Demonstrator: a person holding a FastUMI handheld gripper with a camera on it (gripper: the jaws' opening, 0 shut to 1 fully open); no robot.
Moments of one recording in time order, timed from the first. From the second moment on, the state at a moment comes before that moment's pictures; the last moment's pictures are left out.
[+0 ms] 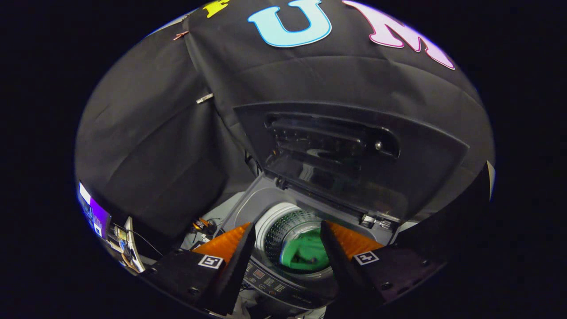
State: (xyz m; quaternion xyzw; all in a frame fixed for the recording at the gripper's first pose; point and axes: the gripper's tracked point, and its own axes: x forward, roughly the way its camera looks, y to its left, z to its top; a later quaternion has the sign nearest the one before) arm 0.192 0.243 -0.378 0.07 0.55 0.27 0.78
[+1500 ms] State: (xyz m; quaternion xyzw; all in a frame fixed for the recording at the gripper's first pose) arm 0.362 0.161 -0.275 0.06 0.22 0.05 0.97
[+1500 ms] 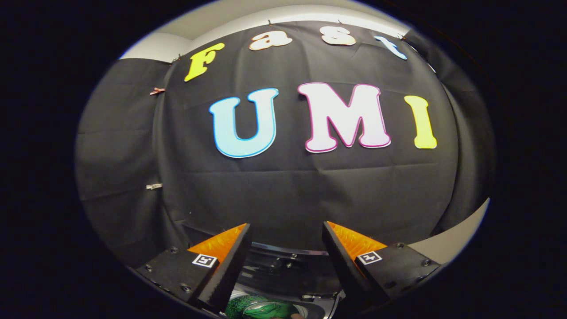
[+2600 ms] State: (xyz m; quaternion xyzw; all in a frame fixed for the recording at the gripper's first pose) arm 0.389 0.145 -0.338 0.05 0.30 -0.03 0.95
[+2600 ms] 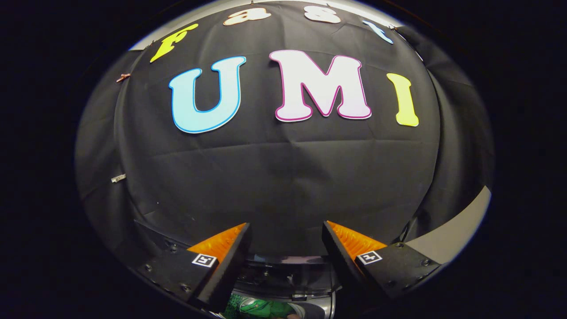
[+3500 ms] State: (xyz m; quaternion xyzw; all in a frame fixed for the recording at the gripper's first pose) arm 0.338 0.154 -0.326 0.05 0.33 -0.01 0.94
